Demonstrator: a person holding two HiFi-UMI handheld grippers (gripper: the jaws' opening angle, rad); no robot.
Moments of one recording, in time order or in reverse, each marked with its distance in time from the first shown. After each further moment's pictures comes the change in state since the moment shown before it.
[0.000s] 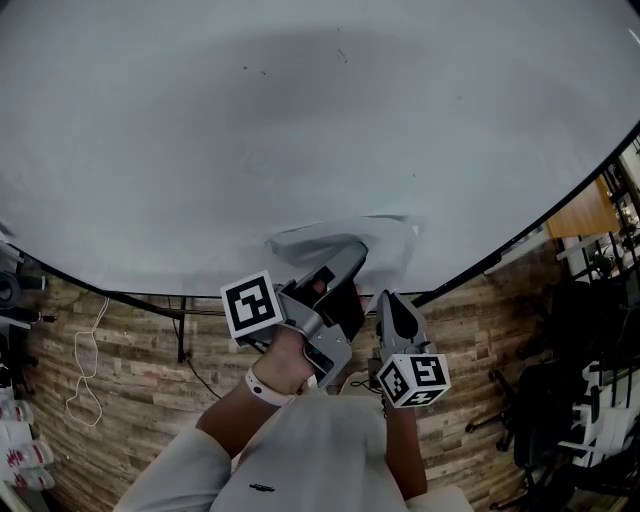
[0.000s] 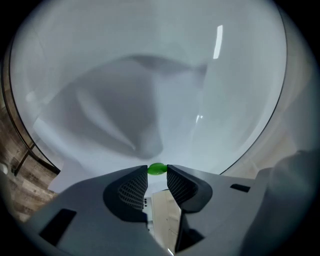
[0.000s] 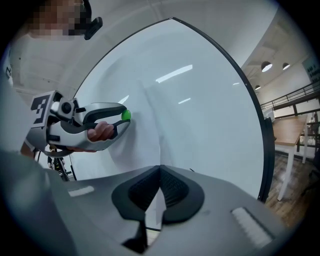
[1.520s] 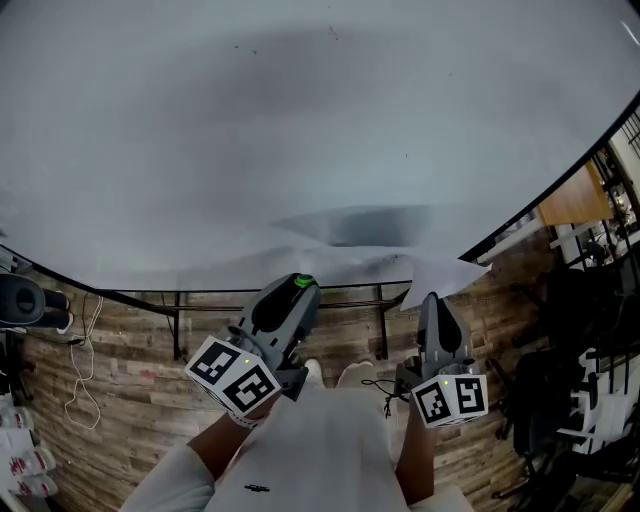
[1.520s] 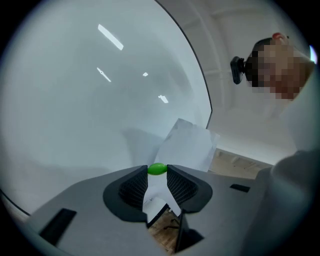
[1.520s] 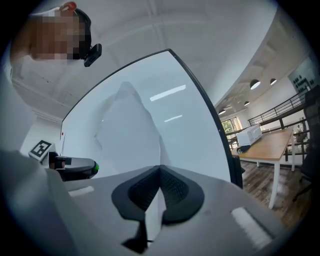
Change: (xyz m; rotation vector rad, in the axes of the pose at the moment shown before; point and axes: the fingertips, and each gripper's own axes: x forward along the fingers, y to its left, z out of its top) left arm -0.091 0.006 -0.004 1.027 -0.028 0.214; right arm -0.076 -0.022 0.074 -0.018 -0.179 -0.102
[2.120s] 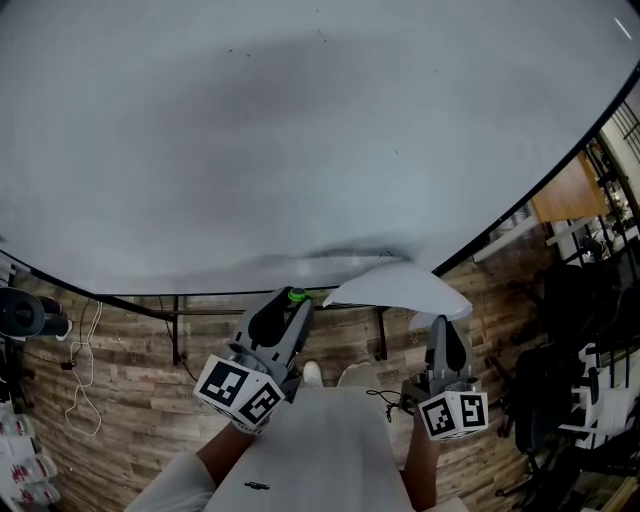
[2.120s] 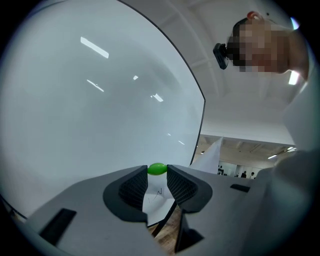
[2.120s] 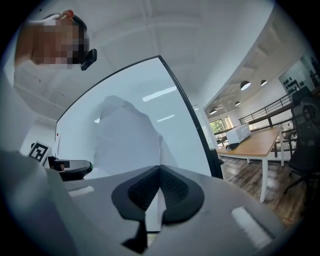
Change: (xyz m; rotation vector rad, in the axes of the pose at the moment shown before) left arm -0.018 0.005 -0.018 0.179 -0.002 0.053; right arm -0.047 -0.027 -0.019 0.035 0.001 -0.088
